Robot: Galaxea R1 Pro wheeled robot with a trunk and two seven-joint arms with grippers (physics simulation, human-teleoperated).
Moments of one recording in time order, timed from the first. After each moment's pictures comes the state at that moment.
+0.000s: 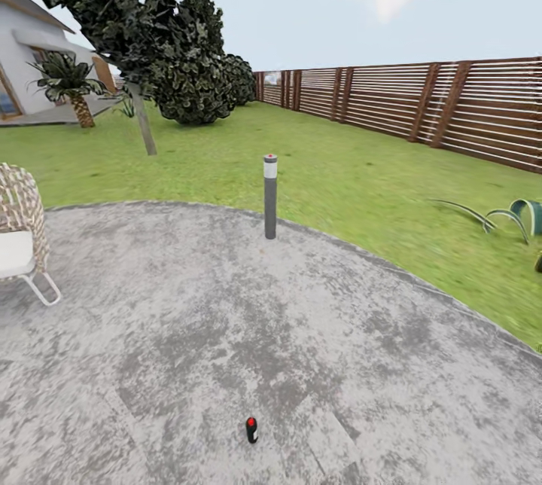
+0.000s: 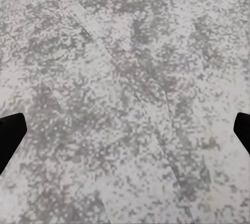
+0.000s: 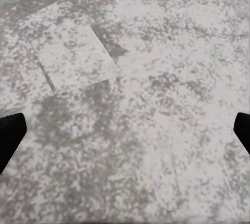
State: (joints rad) left arm -0.08 0.06 0.22 -0.35 0.03 -0.46 0.01; right arm -0.04 -0.10 0.00 -0.50 0.01 -0.39 0.00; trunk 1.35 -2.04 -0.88
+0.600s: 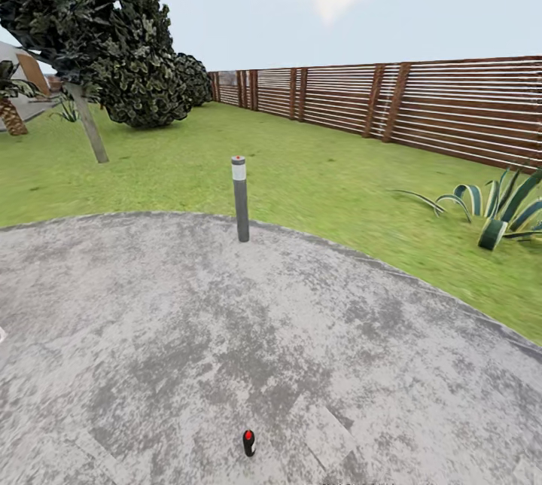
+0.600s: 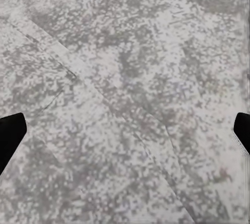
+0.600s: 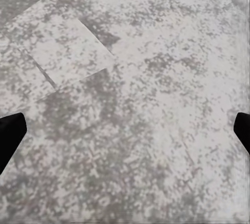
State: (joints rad) left arm -0.08 0.06 0.22 -0.35 0.03 -0.46 0.01; right arm -0.04 -0.10 0.00 -0.50 0.01 -0.39 0.00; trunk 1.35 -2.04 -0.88
